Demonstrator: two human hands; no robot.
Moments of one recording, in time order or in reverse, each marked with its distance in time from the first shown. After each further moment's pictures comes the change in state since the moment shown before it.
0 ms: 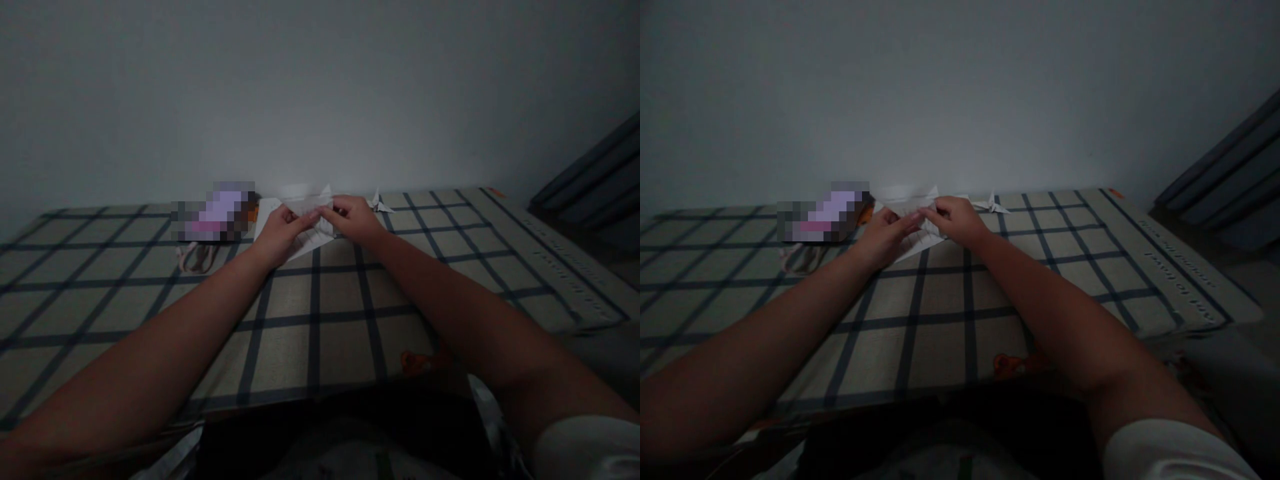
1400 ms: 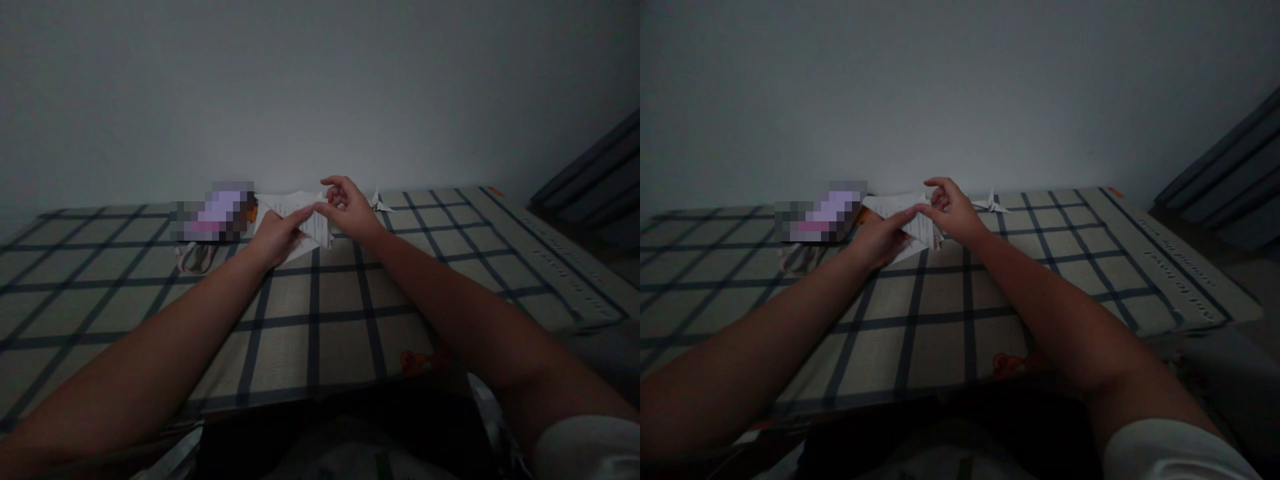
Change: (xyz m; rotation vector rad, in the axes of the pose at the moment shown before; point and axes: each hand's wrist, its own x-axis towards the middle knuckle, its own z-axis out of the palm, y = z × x) left_hand -0.002 0.003 0.004 -0.128 0.024 -0.045; right_hand 0.003 0.004 0.010 0.168 0.134 0.155
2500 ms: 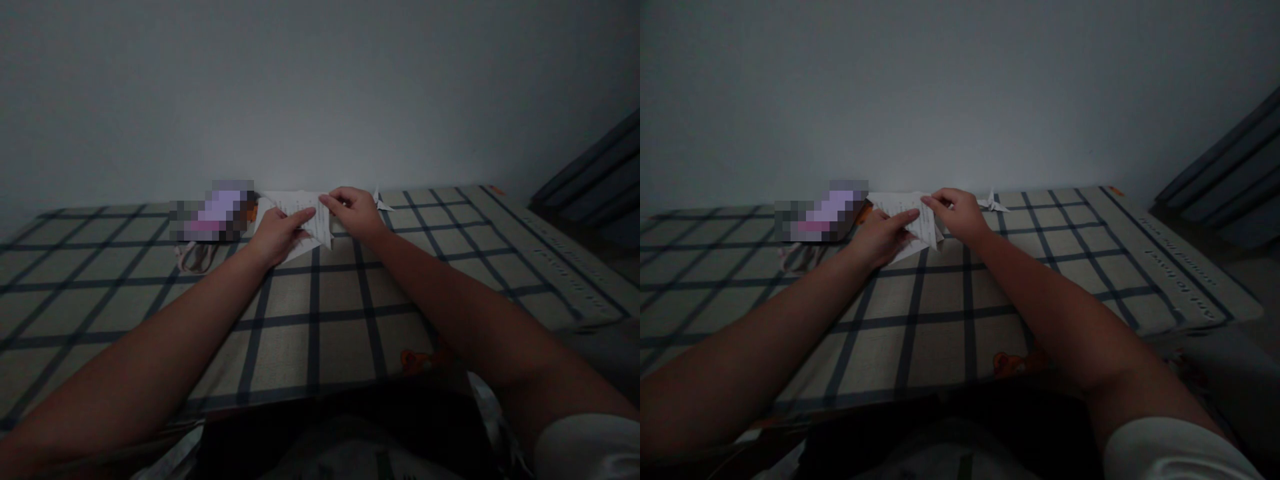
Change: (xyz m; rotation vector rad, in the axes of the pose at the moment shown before) left_hand 0.000 0.000 -0.002 0.051 0.074 -0.072; right_hand -0.003 -0.008 -0.007 0.004 0.019 0.059
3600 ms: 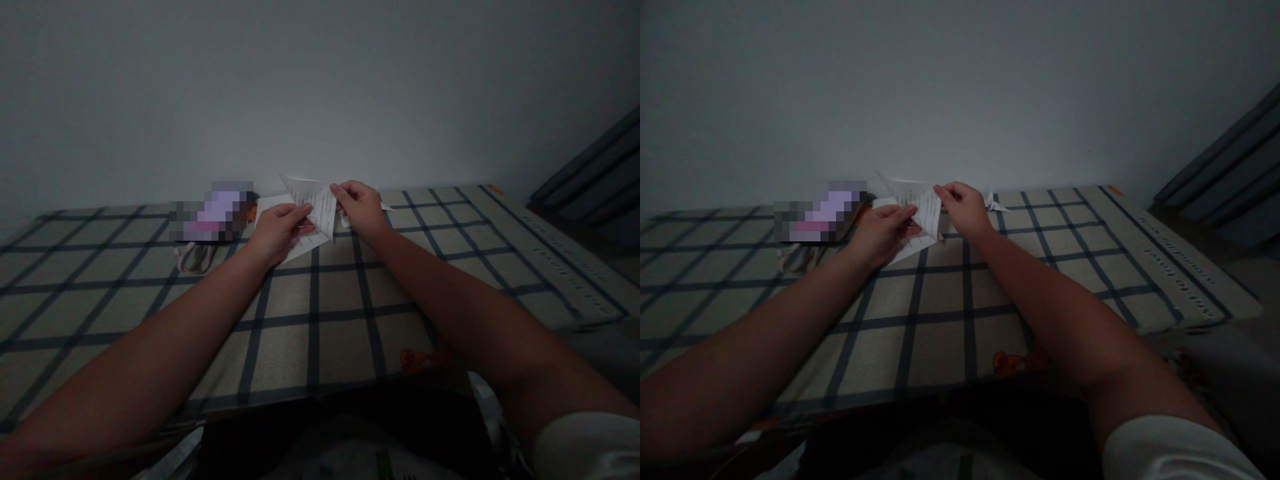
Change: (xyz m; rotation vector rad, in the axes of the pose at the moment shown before) left_hand 0.004 0.004 0.001 0.017 0.083 -0.027; right_hand 0.007 0.005 0.001 0.259 0.155 0.174
